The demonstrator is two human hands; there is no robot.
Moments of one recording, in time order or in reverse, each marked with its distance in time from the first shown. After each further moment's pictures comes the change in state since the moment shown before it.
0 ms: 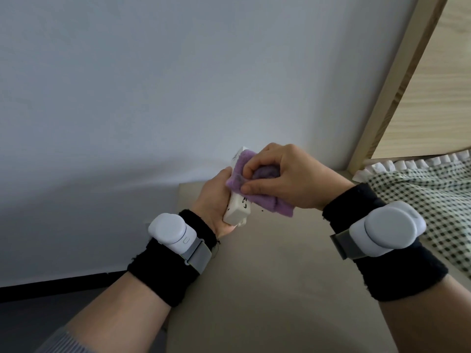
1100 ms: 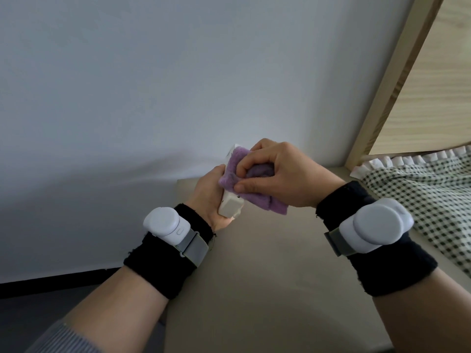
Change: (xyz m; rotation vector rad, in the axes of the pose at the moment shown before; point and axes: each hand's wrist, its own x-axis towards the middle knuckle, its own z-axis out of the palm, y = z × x) left_hand 0.002 0.003 -0.007 -0.021 0.007 -0.011; right_hand 0.000 -0.004 0.008 -0.029 -0.028 -0.002
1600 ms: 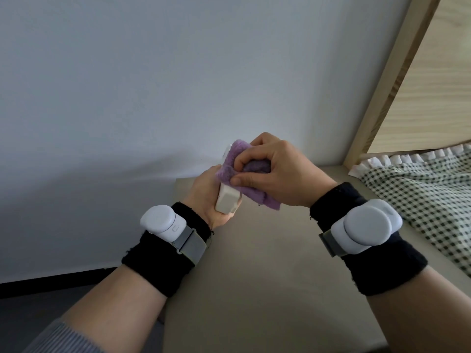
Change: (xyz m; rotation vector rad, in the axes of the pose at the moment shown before) left_hand -0.003 0.002 0.002 -0.056 -0.009 0.018; right_hand 0.000 -0.003 0.004 -0.009 0.065 -0.023
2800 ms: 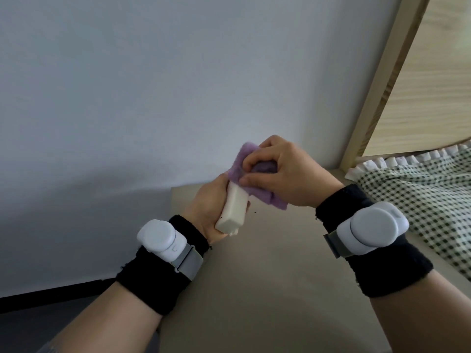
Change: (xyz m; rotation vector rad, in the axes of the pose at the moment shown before) left_hand -0.017 -0.003 0.018 0.234 -0.029 0.011; right_hand 0.001 0.018 -0.015 -0.094 0.067 0.102
